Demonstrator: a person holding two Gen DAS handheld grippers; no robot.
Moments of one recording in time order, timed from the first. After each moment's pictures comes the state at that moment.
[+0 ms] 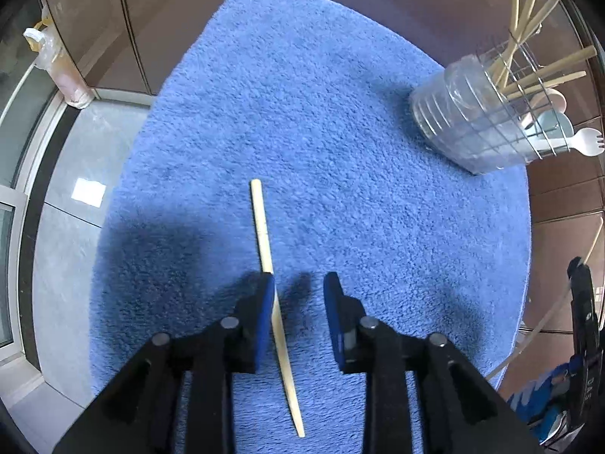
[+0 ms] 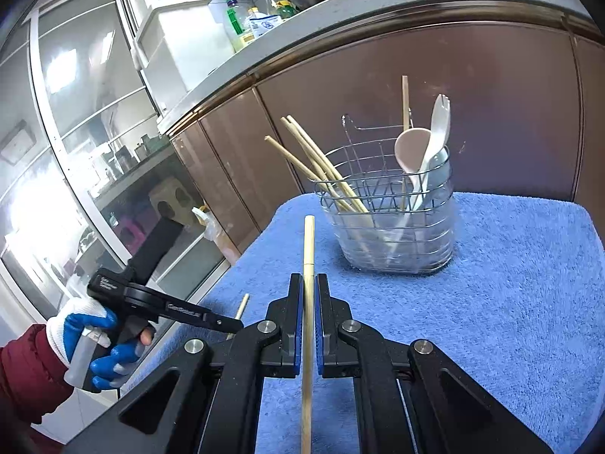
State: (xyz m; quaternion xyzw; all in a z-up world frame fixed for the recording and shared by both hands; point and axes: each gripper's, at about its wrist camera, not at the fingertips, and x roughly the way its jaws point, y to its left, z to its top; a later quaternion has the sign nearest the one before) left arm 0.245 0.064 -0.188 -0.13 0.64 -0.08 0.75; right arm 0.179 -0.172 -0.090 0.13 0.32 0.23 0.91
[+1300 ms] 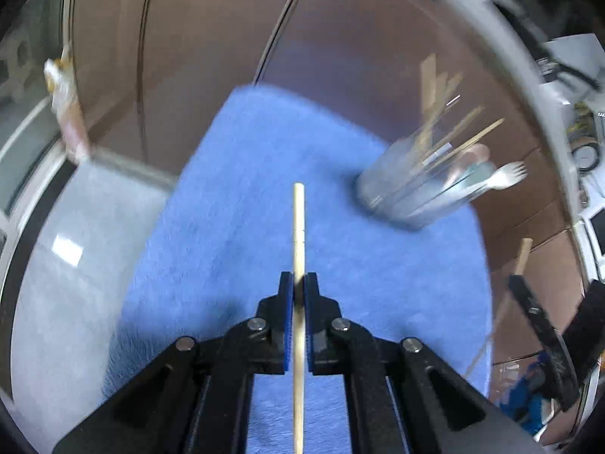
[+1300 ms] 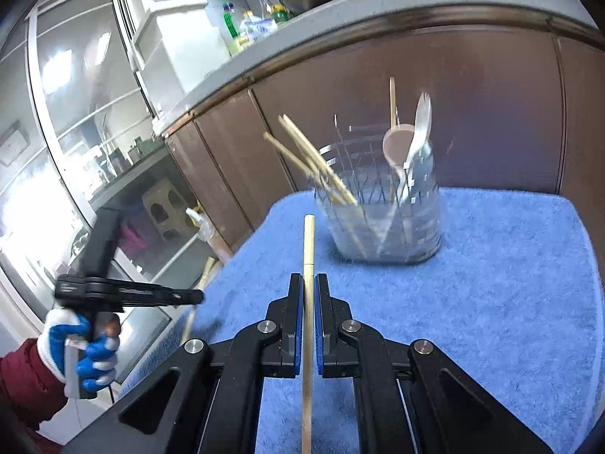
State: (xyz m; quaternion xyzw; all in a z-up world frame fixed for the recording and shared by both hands) left arm 0.192 0.096 -0.108 -0.17 0.47 -0.12 0.86; right arm 0.157 -0.176 -0.082 0.13 0.31 0.21 0.92
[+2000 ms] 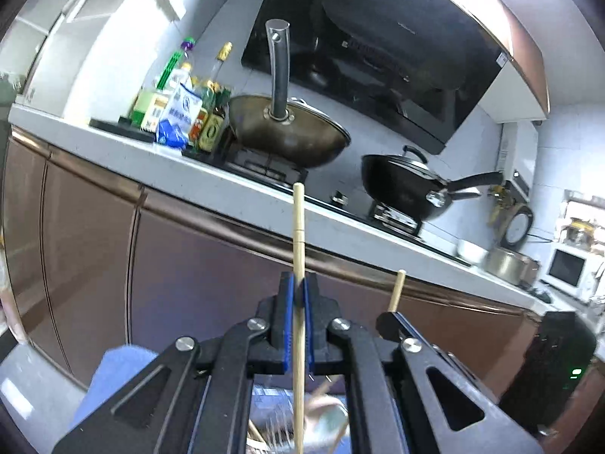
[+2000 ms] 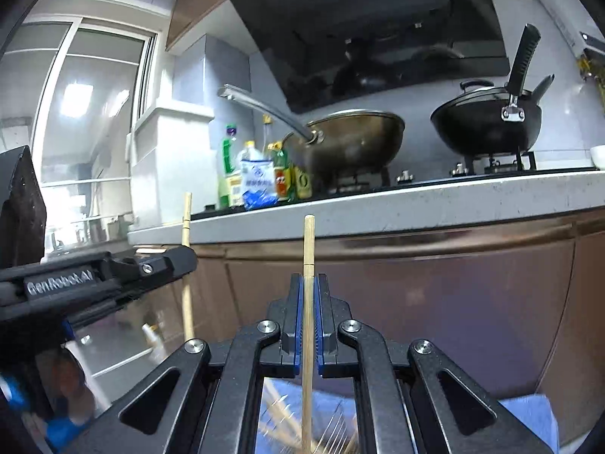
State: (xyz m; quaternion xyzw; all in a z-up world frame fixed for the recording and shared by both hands) left arm 0.271 -0.021 0.048 -0.17 0.10 -0.16 0.97; right arm 0.258 -0.182 0.030 0.08 0.05 0.15 0.98
